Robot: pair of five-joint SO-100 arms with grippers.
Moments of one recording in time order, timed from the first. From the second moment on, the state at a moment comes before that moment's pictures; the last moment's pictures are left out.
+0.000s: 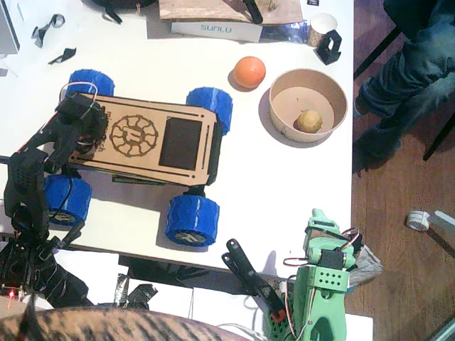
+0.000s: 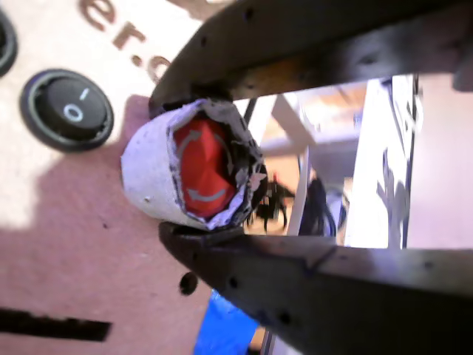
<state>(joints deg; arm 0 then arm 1) 22.1 70.9 89.7 71.5 40.8 -10.8 186.6 169.5 72.0 3.3</state>
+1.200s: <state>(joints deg) 26.5 70.8 89.3 74.4 62.2 -10.8 186.6 169.5 72.0 3.3</state>
